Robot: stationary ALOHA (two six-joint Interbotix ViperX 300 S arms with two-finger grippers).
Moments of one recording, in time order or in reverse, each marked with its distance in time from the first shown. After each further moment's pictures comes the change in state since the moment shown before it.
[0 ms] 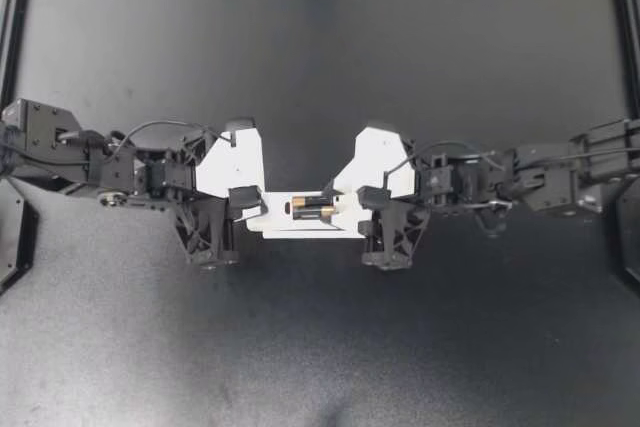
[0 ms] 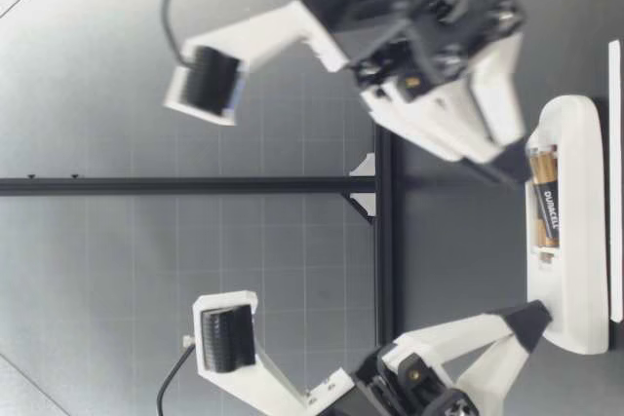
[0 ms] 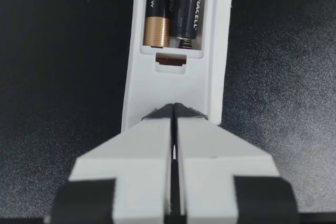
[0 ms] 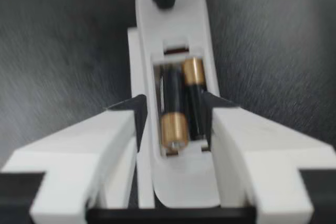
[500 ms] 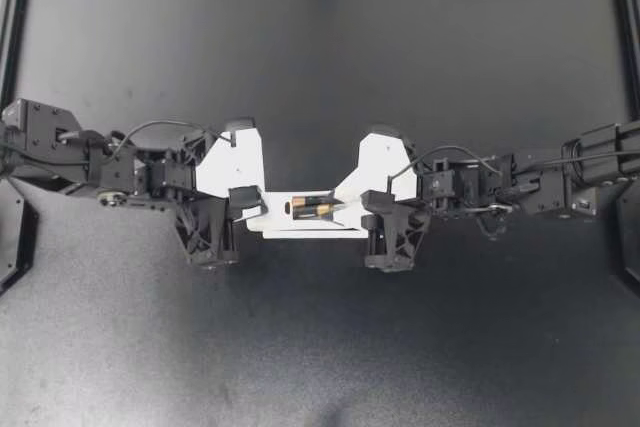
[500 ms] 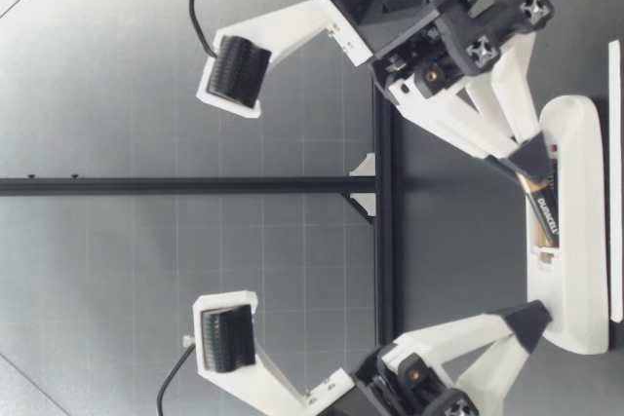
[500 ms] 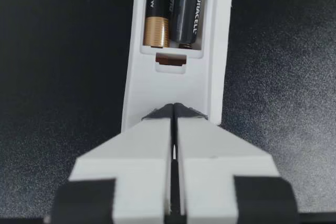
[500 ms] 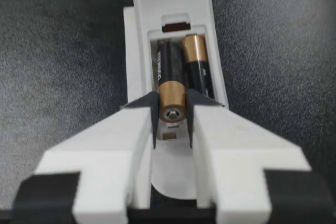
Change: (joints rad) left arm 0.000 0.000 0.002 0.000 0.000 0.000; right arm -0.002 0.074 0.018 -0.018 -0.058 -0.032
